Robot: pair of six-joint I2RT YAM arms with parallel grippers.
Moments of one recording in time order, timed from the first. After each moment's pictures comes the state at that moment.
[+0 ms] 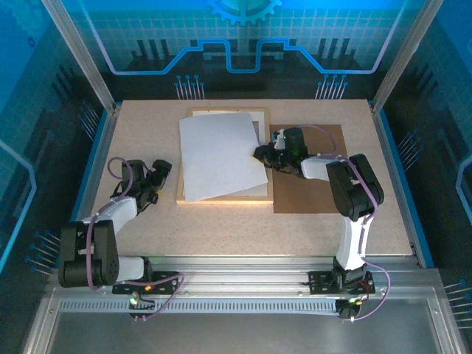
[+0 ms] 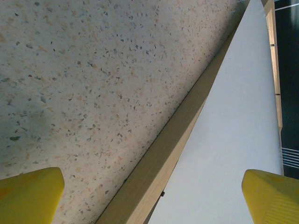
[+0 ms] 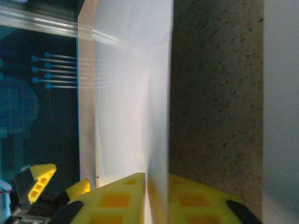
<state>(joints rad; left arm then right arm) 0.13 1.33 0.52 0.05 0.25 -1.06 0.32 1.98 1.10 0.28 -0.60 0.91</state>
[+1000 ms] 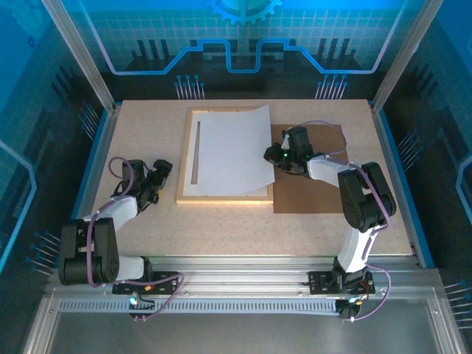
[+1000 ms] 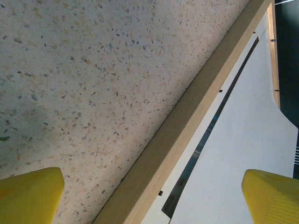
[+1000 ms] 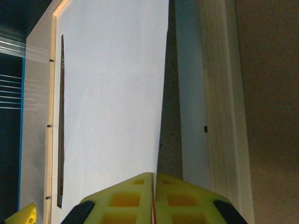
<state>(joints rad) 0.13 1.34 0.53 0.06 0.27 -1.06 0.31 1.84 1.07 0.05 -0.35 0.77</state>
